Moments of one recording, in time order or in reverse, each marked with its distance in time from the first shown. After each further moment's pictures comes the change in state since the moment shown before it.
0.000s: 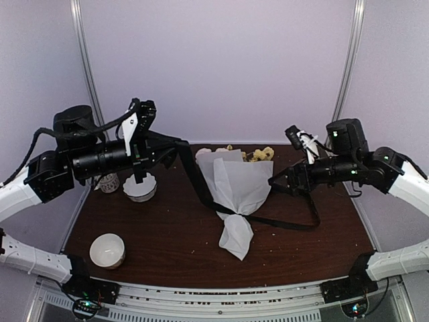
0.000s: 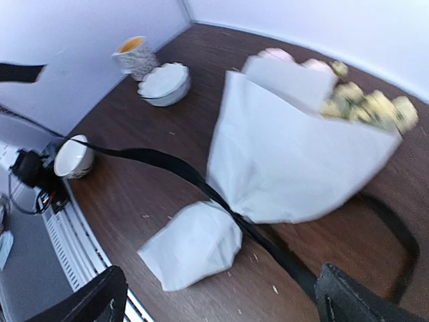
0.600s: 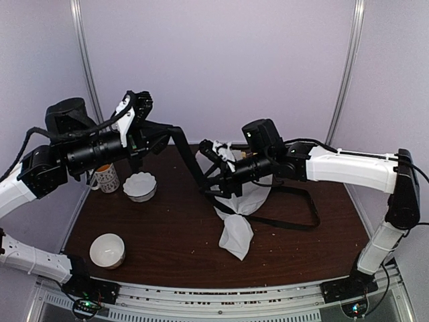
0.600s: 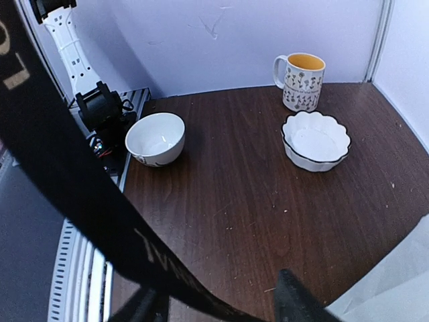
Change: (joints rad) left arm -0.002 -0.001 0.071 -0.046 -0.136 0.125; right arm 0.218 0.658 0.287 0.478 -0.429 -0.445
